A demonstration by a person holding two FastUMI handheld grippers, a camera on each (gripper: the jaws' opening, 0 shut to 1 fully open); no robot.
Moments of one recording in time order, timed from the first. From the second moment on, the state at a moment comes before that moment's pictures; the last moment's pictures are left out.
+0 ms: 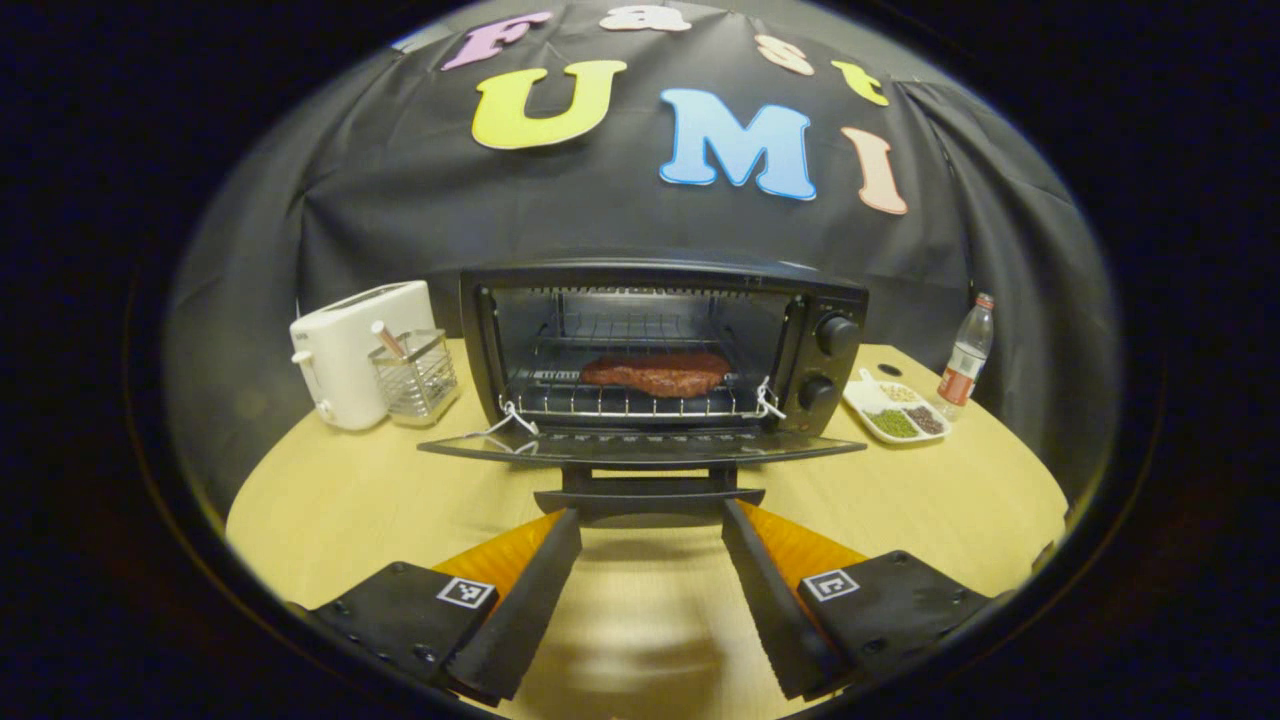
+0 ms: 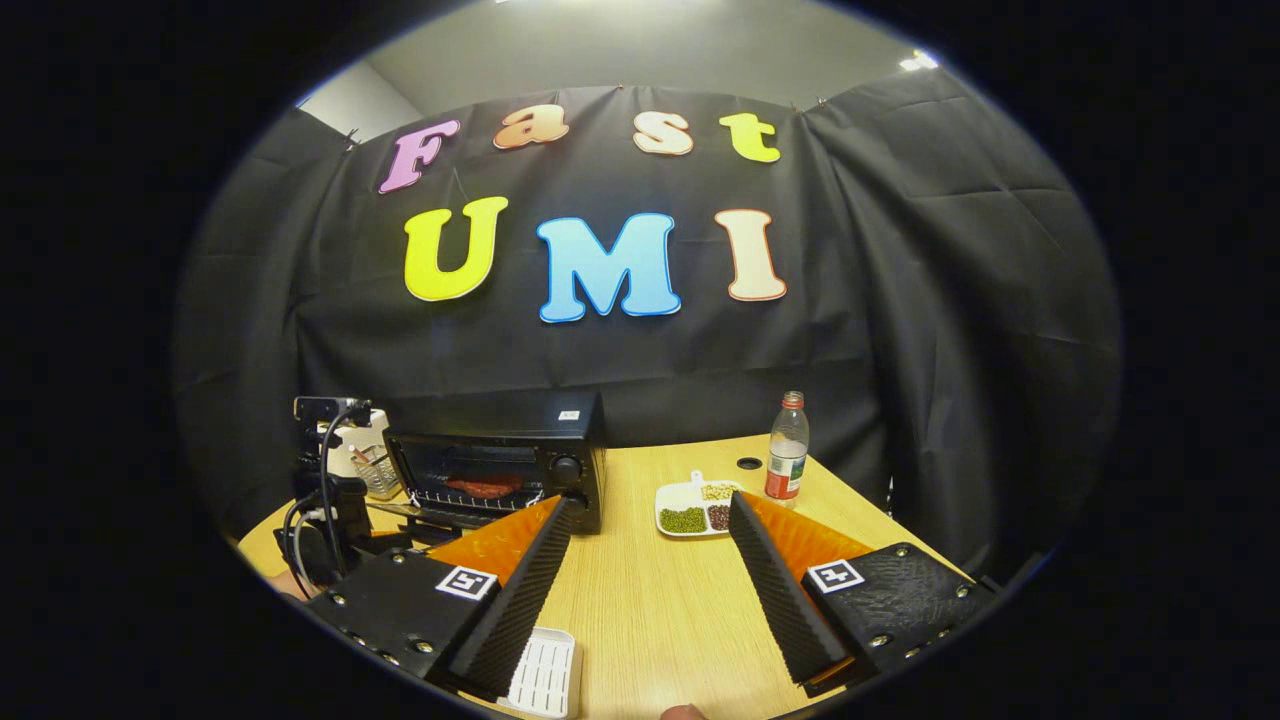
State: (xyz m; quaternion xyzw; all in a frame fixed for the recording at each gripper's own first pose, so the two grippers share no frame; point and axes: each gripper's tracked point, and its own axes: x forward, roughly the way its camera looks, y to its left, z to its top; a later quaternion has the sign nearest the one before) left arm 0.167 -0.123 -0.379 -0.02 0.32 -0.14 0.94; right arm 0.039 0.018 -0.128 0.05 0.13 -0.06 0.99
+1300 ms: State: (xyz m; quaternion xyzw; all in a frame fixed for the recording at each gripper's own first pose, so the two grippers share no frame) left arm 0.107 -0.105 -0.094 -0.02 0.08 -0.10 0.99; right arm 0.022 -0.049 -0.049 0.04 0.05 0.00 1.00
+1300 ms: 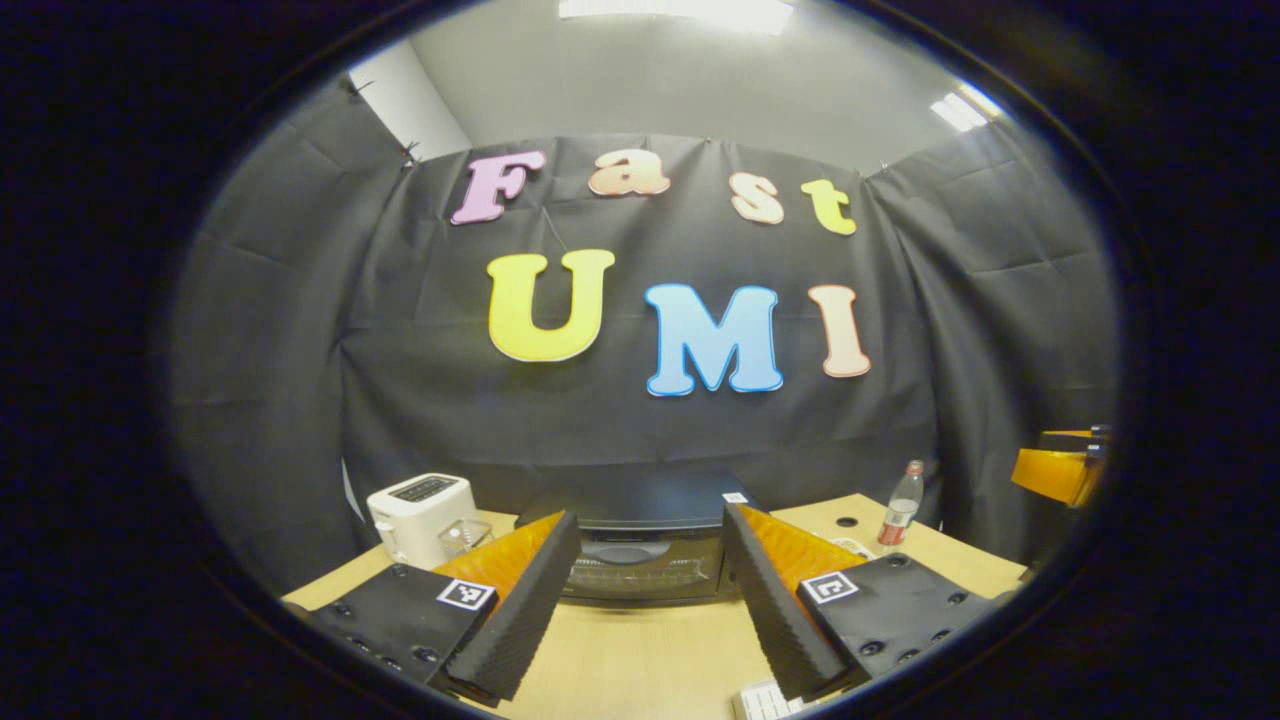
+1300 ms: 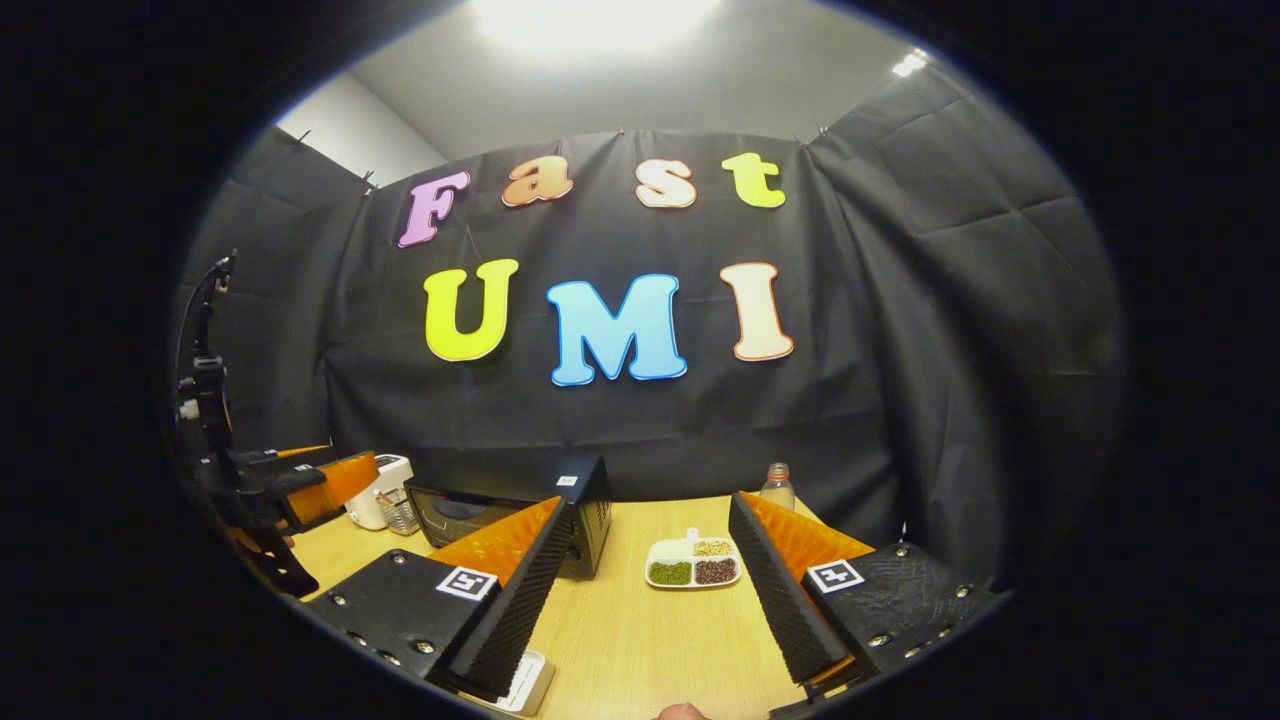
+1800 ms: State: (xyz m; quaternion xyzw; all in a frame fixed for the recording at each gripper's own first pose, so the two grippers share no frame) left arm -0.013 -0.068 -0.057 -0.01 0.08 -0.06 1.00; right arm -0.033 -0.063 -0.028 0.06 0.03 0.03 1.00
